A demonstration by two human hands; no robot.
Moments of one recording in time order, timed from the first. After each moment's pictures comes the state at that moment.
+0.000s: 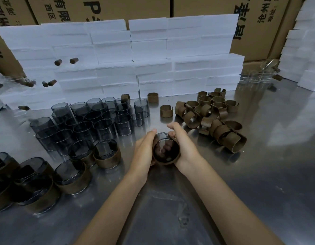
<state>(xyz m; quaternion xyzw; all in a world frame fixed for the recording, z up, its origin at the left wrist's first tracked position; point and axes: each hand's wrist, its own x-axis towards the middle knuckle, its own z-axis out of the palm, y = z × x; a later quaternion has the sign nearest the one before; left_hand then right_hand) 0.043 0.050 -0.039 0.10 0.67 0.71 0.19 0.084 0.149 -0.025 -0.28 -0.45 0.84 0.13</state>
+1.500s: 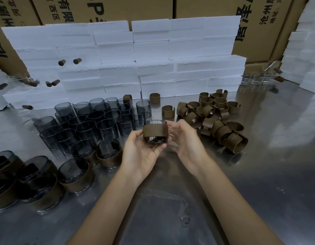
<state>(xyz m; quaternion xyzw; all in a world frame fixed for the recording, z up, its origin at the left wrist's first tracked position) 0.035 0.033 -0.030 0.04 0.34 0.88 0.34 0.094 0.155 -0.022 -0.16 -0.56 0.80 0.16</state>
